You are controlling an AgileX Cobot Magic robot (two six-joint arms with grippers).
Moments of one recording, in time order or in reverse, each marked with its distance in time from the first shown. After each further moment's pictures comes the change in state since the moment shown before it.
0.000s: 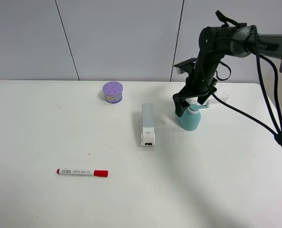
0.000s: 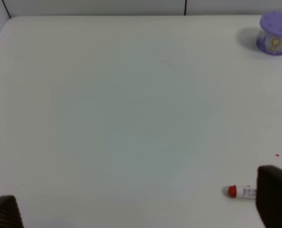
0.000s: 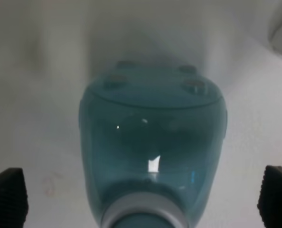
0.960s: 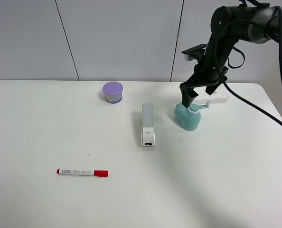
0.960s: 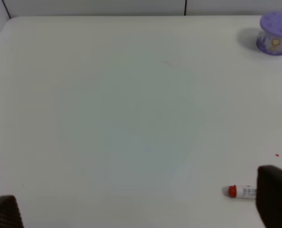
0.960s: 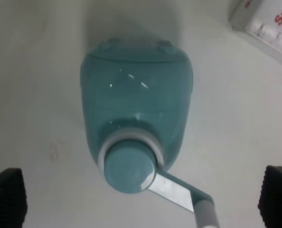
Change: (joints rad) left arm 0.000 0.000 0.000 0.000 0.000 0.000; right arm -0.017 -0.107 0.000 -0.010 0.062 0.002
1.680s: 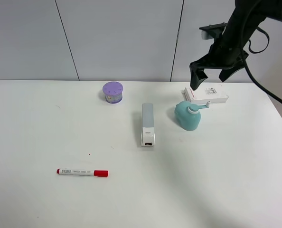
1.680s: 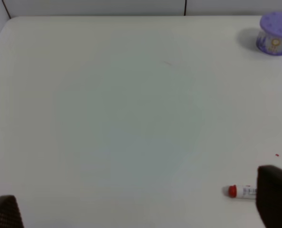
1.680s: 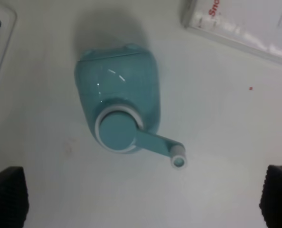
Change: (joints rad) left arm 0.000 0.000 0.000 0.000 0.000 0.000; right arm -0.033 -0.126 0.001 0.010 0.032 0.140
